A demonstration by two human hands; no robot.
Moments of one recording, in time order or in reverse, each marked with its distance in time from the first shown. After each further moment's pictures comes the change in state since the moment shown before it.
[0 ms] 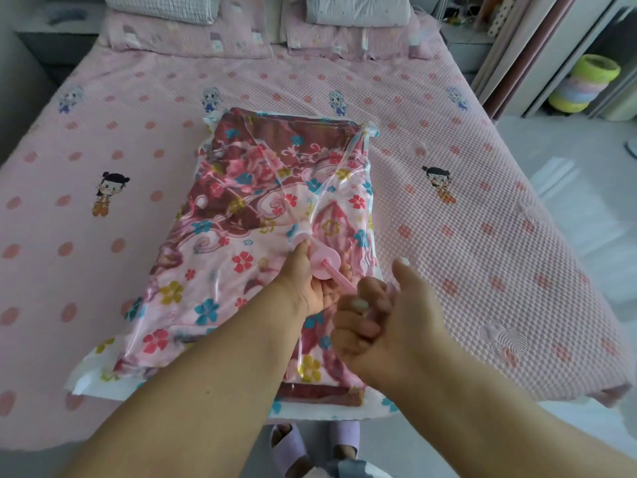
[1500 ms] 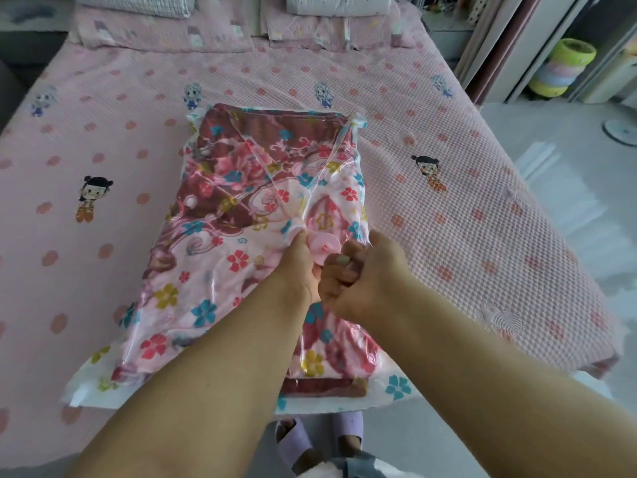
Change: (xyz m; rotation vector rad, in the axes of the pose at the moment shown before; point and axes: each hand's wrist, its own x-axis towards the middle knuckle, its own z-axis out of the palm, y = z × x) left_hand 0.007 0.005 0.003 0.046 -0.093 -0.010; right_hand 0.026 -0.012 0.024 0.101 0.013 -0.048
